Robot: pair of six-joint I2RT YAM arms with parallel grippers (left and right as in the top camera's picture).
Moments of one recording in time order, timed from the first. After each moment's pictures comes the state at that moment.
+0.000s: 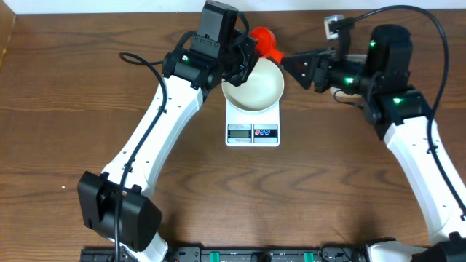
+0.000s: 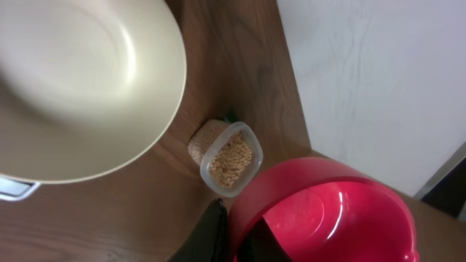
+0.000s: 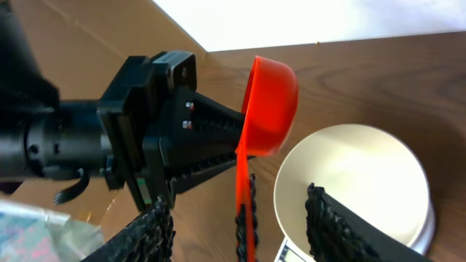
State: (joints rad) left arm -0.42 1.78 1.69 -0.66 0.29 -1.49; right arm 0.19 1.46 1.24 -0.20 -0.78 0.41
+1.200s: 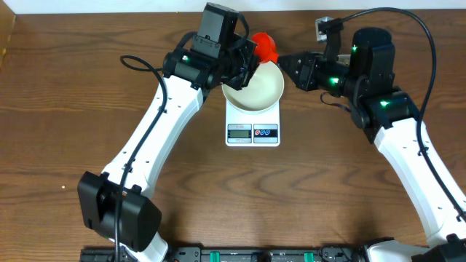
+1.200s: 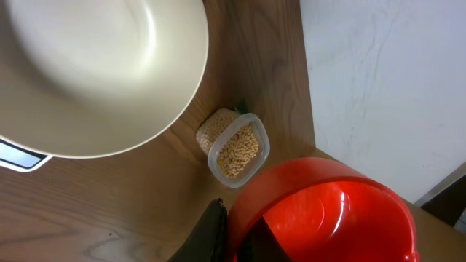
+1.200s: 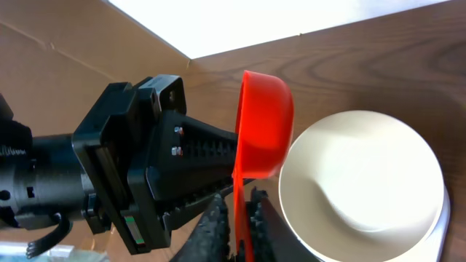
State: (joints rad) left arm -0.42 1.78 1.69 -0.71 0.32 -1.54; right arm 0.26 1.46 1.24 -0.20 -0.65 0.54
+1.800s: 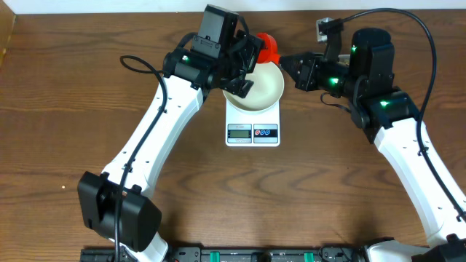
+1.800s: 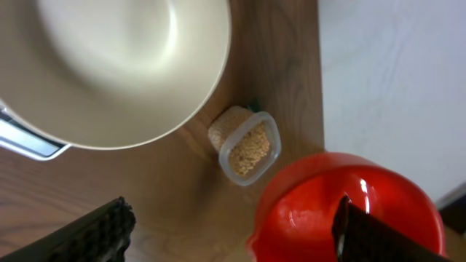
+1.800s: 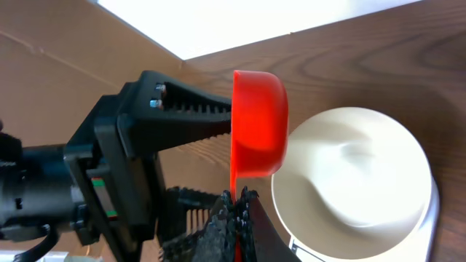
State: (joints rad) left arm -0.42 1.78 1.69 -0.76 0.33 -1.55; right arm 0.26 1.46 1.24 -0.23 -0.62 0.55
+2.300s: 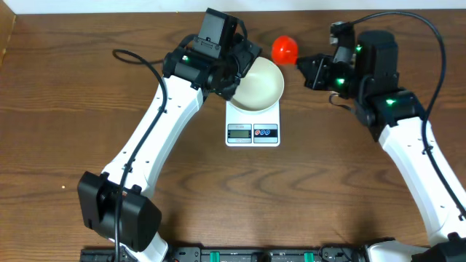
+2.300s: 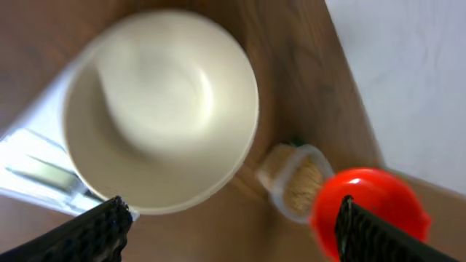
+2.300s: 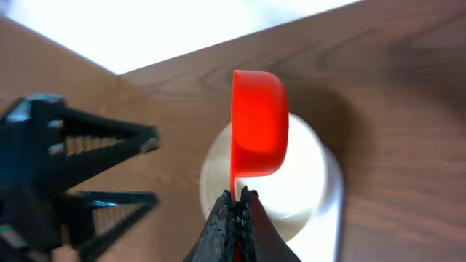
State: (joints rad) left arm -0.42 1.78 1.69 -0.82 0.14 -1.24; right arm 0.20 1.46 1.24 -0.33 -0.45 0.46
